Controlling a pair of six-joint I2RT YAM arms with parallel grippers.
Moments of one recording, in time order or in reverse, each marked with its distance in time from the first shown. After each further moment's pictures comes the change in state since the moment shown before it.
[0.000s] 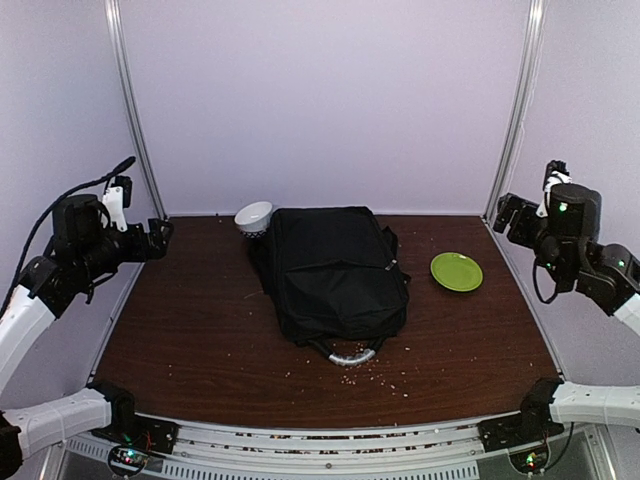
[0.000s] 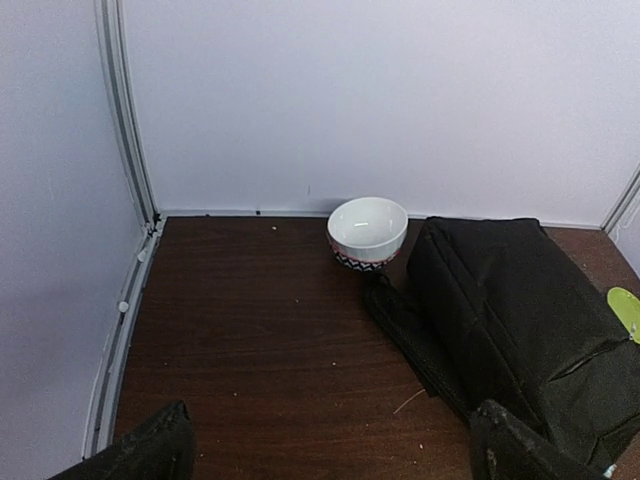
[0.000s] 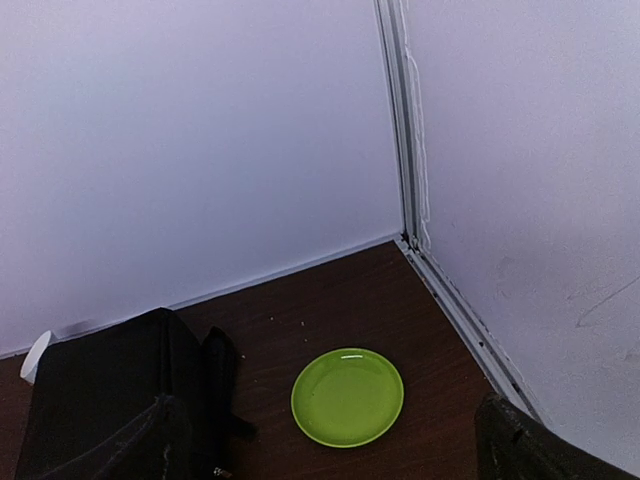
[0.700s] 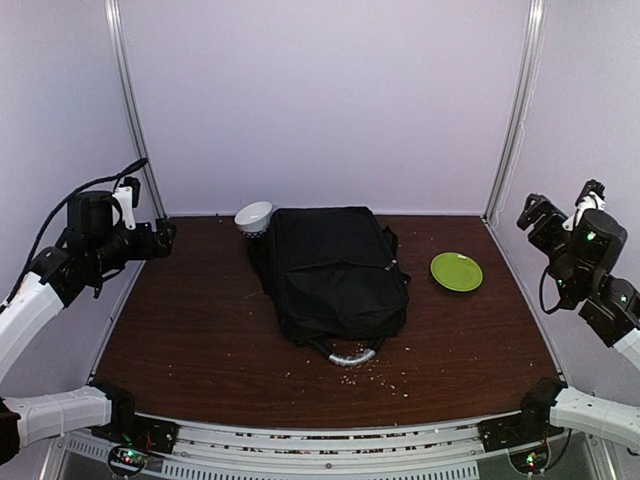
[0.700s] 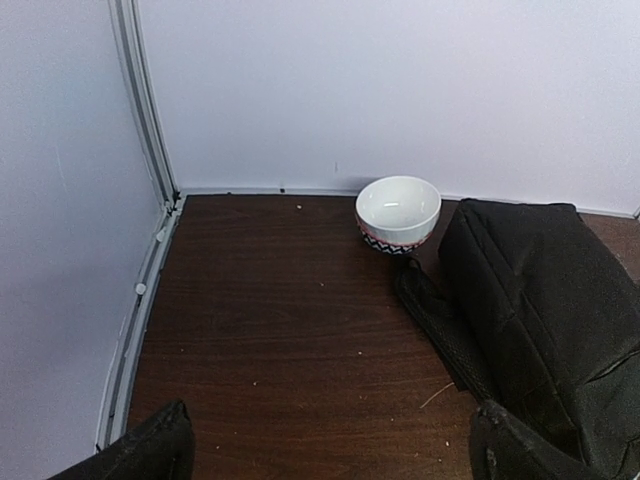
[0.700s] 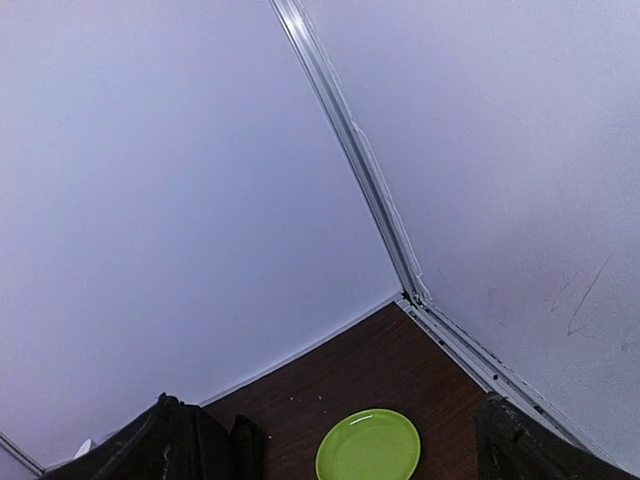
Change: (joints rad) left arm -0.014 0.091 0.019 -0.003 -0.077 0.005; right arm -0.084 -0.190 -0.206 0.280 0.057 0.038
